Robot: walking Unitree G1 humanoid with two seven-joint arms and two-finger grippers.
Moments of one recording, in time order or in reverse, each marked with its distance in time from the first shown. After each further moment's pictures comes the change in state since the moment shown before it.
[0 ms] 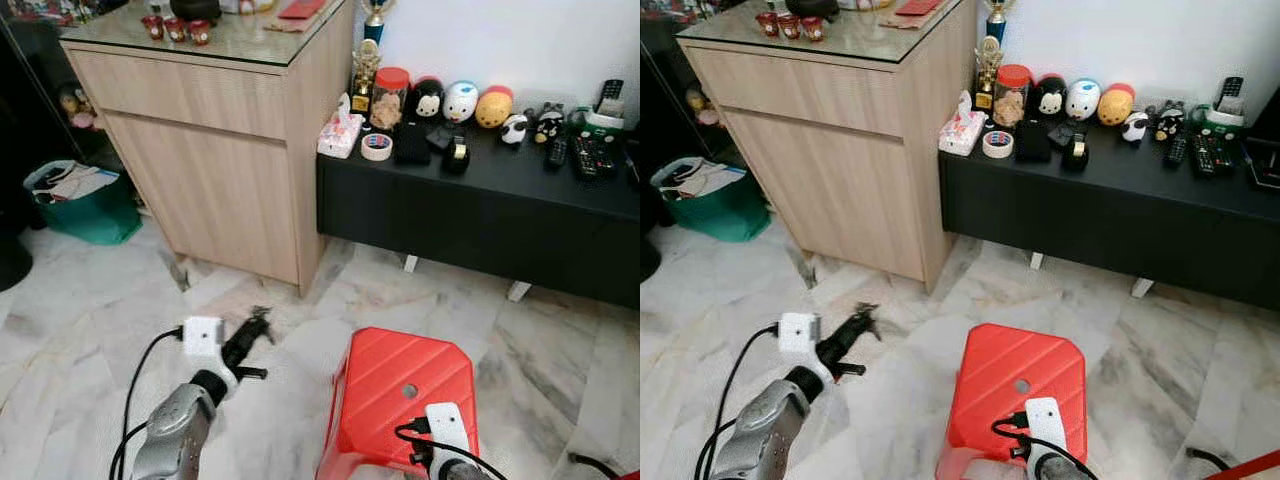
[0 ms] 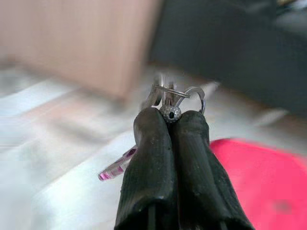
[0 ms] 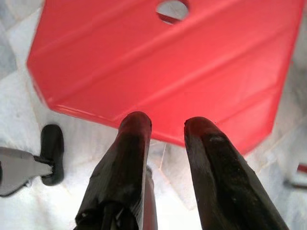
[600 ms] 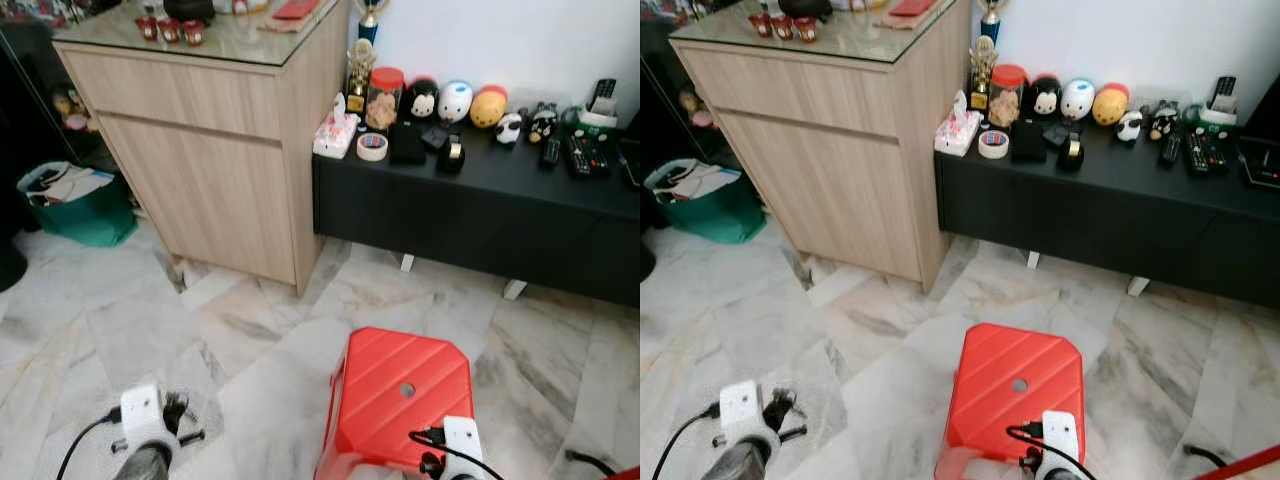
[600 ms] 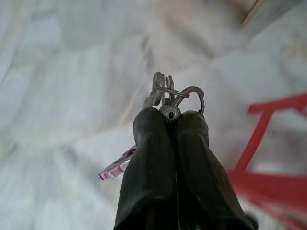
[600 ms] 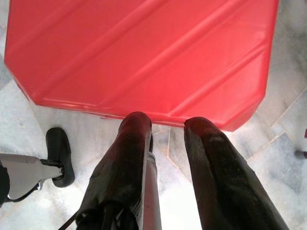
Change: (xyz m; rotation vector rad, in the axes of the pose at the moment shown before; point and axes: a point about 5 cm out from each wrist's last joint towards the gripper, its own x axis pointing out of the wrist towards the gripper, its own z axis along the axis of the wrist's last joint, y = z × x) left arm -0.057 0.070 -0.082 -0.048 0.347 0.453; right arm -0.002 -0.006 -0.013 0.119 0.034 -0.025
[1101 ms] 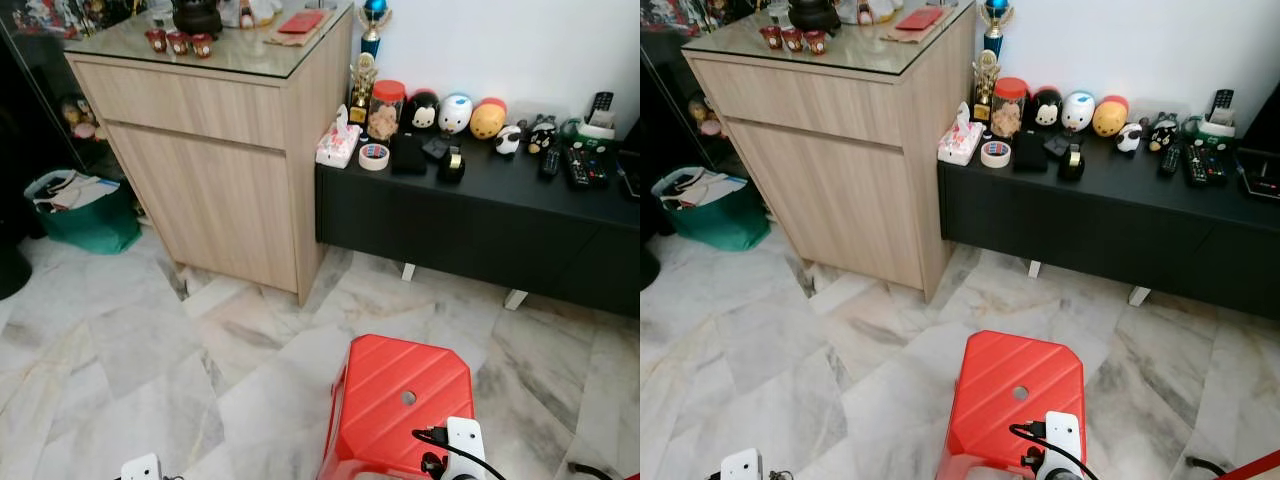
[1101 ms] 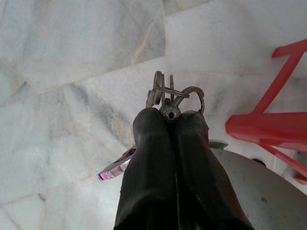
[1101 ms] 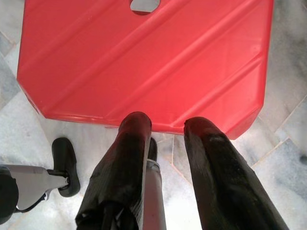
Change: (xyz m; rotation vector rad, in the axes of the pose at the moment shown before) left arm -0.020 0.010 -0.059 0.005 0.232 0.055; right arm 0.000 0.000 -0.001 0.032 0.001 0.002
